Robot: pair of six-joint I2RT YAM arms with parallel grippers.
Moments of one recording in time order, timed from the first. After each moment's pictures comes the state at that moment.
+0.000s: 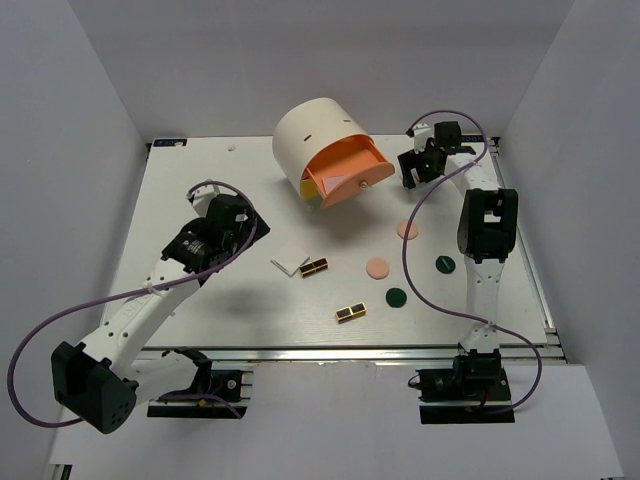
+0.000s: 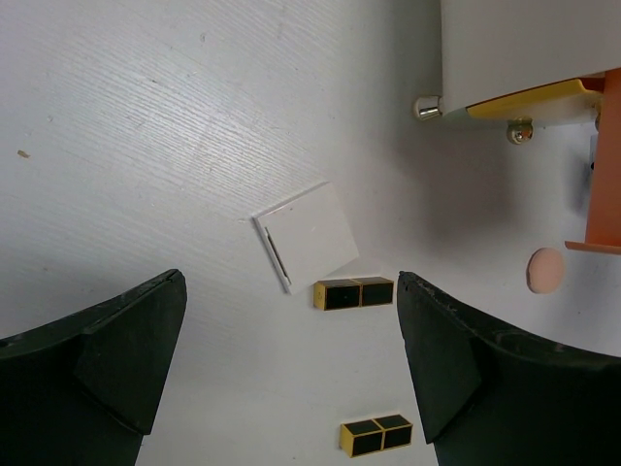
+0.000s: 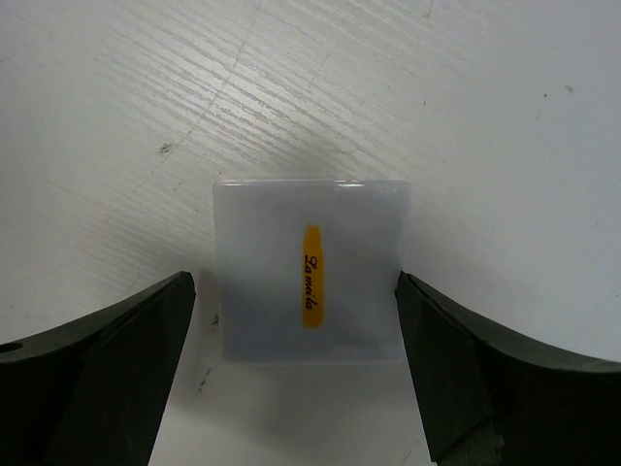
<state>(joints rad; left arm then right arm) -0.50 1.12 1.00 -0.63 -0.40 -0.93 0.06 2.42 2.03 -0.49 -0.28 -0.40</state>
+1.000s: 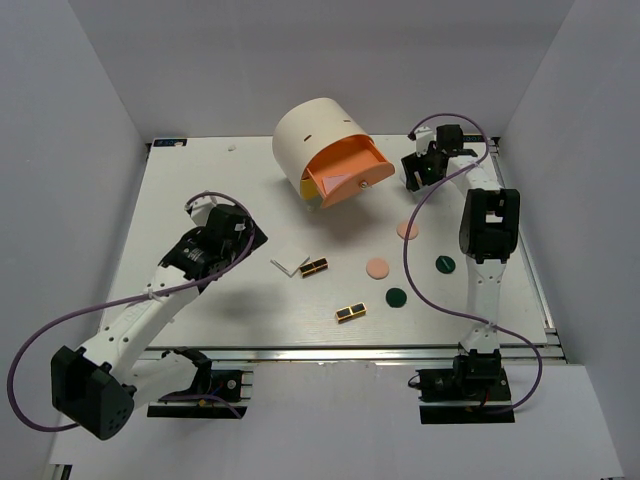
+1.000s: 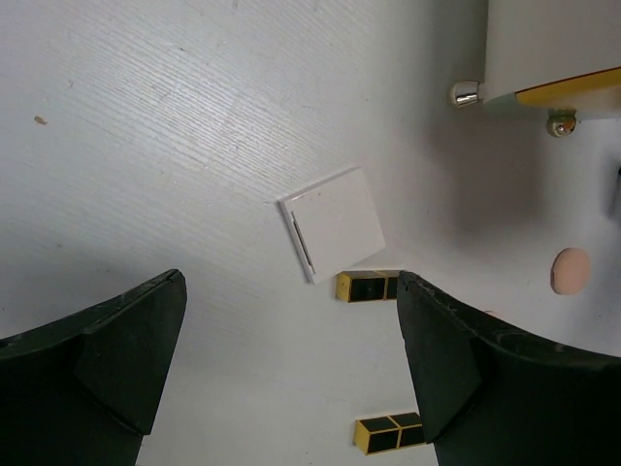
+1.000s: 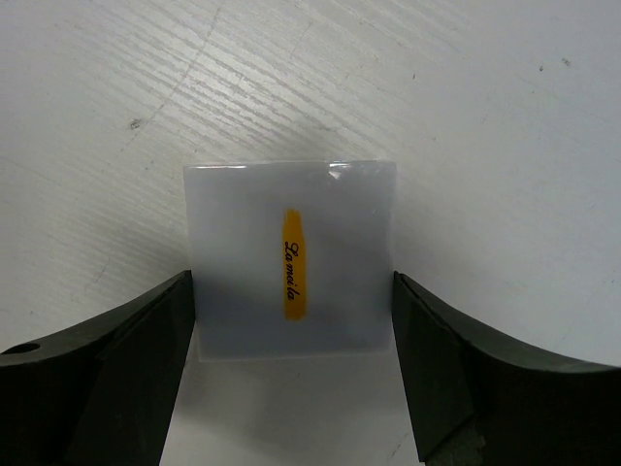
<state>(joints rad) -0.49 1.09 0.92 -0.63 -0.40 -0.96 0.05 2.41 2.00 -0.47 -0.26 -0.43</state>
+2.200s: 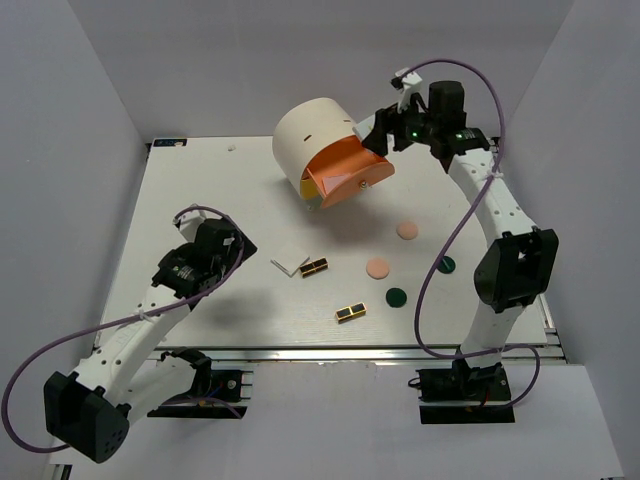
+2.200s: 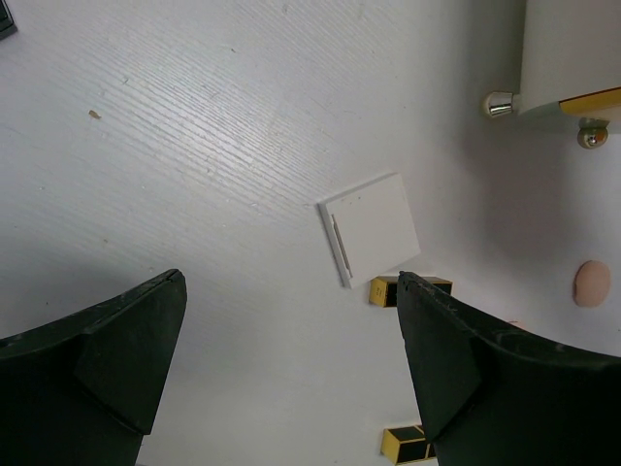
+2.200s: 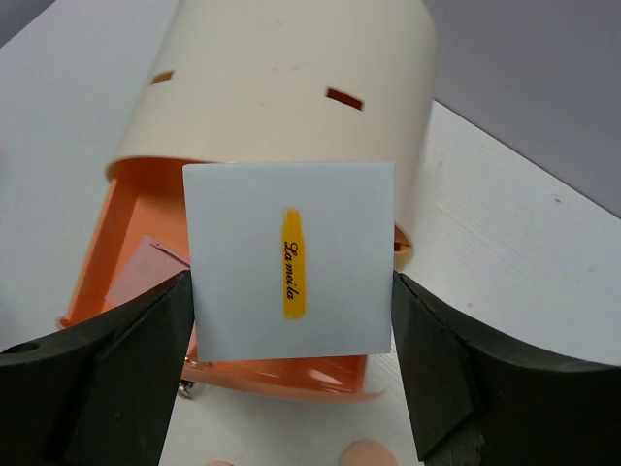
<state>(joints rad) -0.45 0.96 0.78 -0.60 -0.41 -0.95 0.24 1.83 1.83 -0.41 -0.54 -0.11</state>
